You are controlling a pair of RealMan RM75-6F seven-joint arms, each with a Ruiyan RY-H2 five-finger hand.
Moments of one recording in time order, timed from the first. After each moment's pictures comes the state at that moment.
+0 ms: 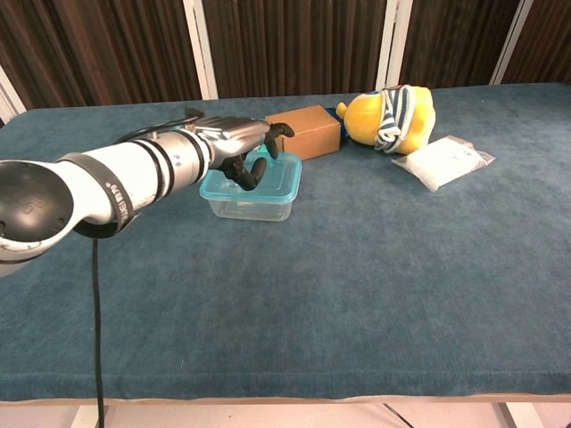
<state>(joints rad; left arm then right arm) -1.13 -1.75 -0.20 -1.25 0.67 0.89 0.58 0.10 -0.99 -0.03 -1.60 -1.59 1.40 0.17</state>
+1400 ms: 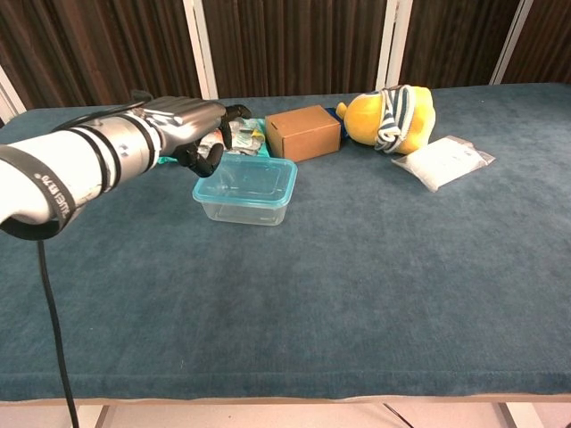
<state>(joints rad) -1.04 -1.64 -0.19 -1.49 0.64 1.09 0.76 0.10 -0.99 -0.03 -1.61 -1.59 1.39 0.15</state>
